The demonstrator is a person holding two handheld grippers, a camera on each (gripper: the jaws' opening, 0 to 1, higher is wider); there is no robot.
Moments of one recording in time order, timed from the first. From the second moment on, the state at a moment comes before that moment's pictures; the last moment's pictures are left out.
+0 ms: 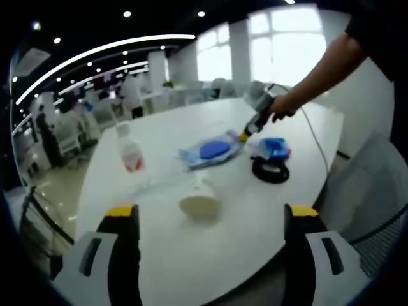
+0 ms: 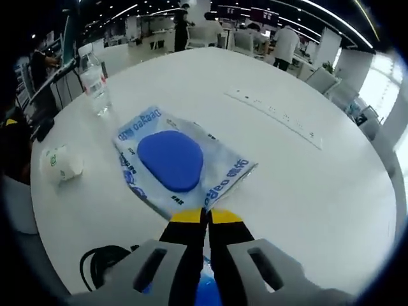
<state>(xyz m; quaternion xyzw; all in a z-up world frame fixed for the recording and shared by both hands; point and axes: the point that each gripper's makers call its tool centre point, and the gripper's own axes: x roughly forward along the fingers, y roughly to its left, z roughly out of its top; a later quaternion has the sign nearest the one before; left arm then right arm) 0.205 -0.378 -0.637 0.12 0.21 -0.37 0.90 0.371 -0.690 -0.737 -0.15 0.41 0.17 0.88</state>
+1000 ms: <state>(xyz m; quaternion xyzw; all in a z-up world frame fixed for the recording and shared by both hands) 0.206 -0.374 -0.642 0.13 0.22 -0.36 0.90 0.384 -0.692 -0.749 -0.26 0.40 0.23 0.85</state>
